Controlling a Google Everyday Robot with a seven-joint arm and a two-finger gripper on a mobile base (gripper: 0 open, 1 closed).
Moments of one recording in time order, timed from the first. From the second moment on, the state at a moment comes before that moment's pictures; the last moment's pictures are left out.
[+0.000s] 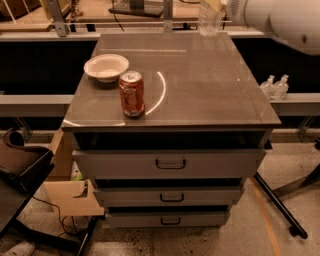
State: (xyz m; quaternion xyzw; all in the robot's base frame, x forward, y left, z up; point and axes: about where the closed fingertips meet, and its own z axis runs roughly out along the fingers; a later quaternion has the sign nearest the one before) arm 0.728 -0.149 1.090 -0.15 0.71 0.10 0.68
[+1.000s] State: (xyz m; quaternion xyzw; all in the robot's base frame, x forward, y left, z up) arm 0.672 -0.117 0.944 -0.16 0.76 0.10 0.63
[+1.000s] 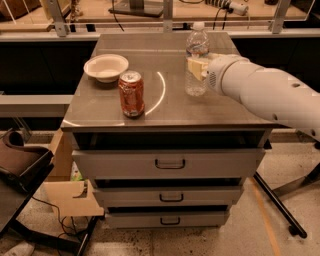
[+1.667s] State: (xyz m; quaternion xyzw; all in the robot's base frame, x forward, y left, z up) arm 0.655 -0.088 0.951 -0.17 0.74 0.14 0.63
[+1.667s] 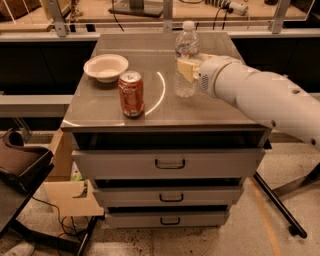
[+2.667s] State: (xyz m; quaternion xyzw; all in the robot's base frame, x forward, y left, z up) arm 0.621 -0.067 0.936 -0.21 0.73 0.19 0.62
